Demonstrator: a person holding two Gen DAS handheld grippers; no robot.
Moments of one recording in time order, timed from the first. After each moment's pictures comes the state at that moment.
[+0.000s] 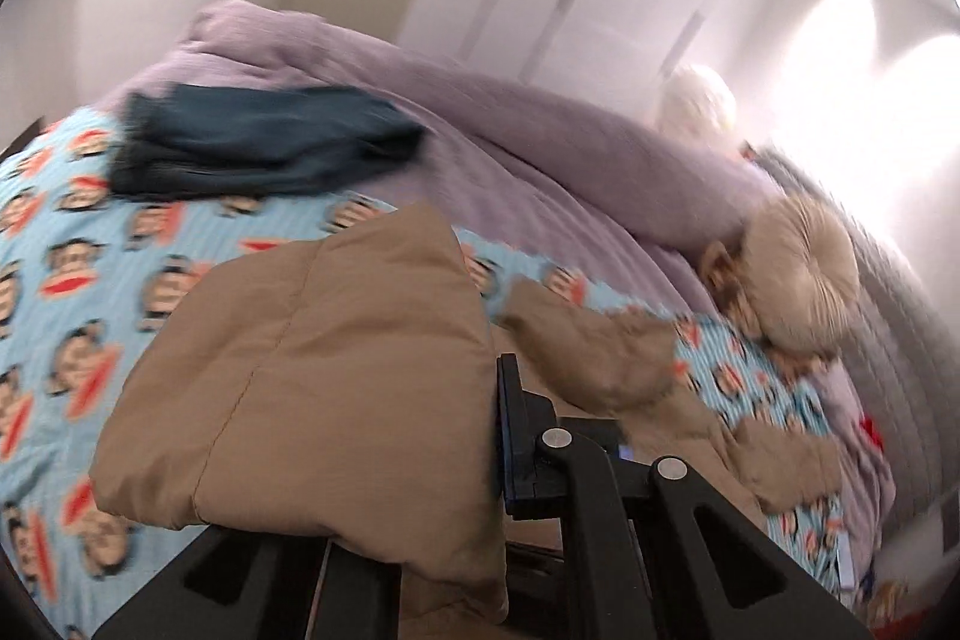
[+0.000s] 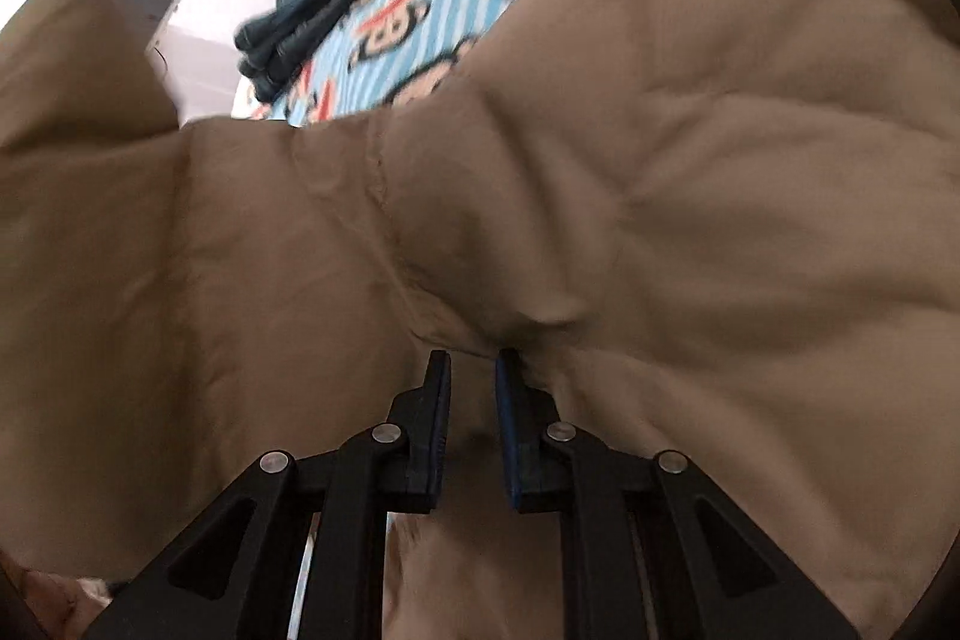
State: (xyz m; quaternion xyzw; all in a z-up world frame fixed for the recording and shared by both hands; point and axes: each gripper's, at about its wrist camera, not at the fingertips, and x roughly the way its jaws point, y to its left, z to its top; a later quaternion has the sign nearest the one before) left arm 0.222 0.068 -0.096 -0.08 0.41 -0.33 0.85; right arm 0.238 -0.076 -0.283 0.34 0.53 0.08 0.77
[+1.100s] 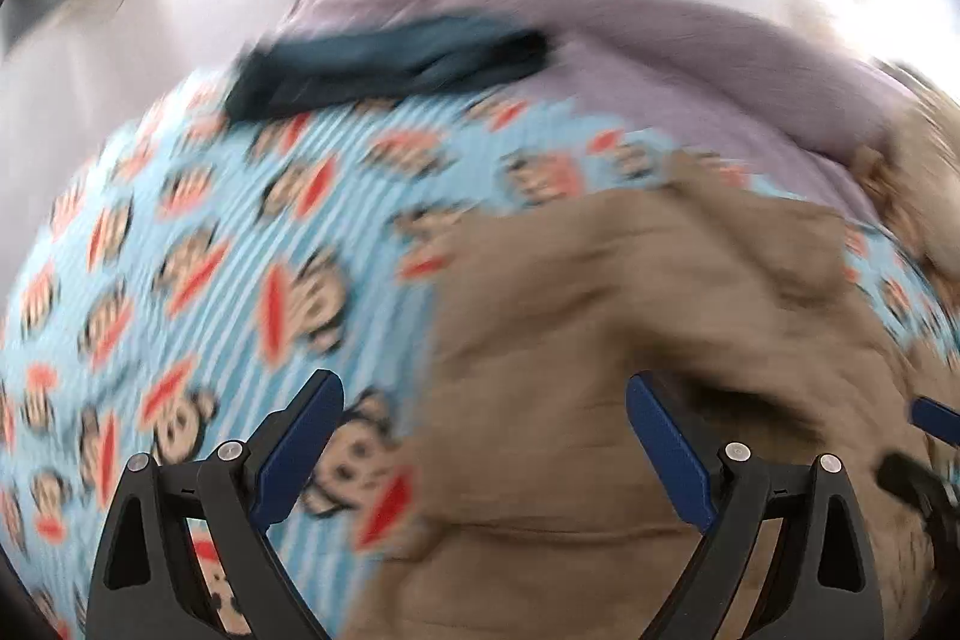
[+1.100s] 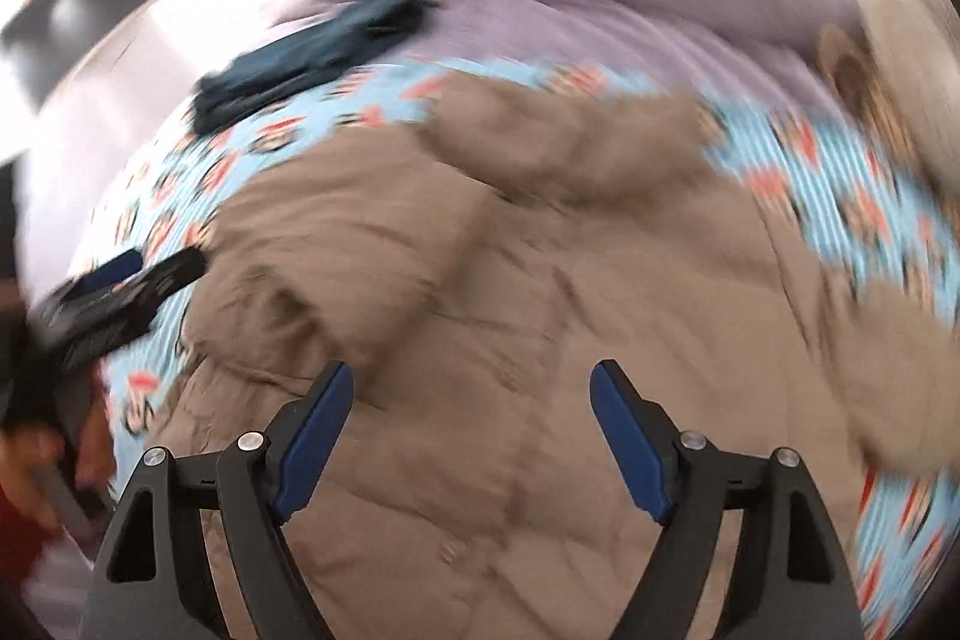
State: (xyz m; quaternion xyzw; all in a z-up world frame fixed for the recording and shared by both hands) left arm 0.185 0.094 -0.165 0.02 0.47 -0.13 0.87; right arm 0.090 -0.159 -0.175 0.07 0.46 -0.05 0.89
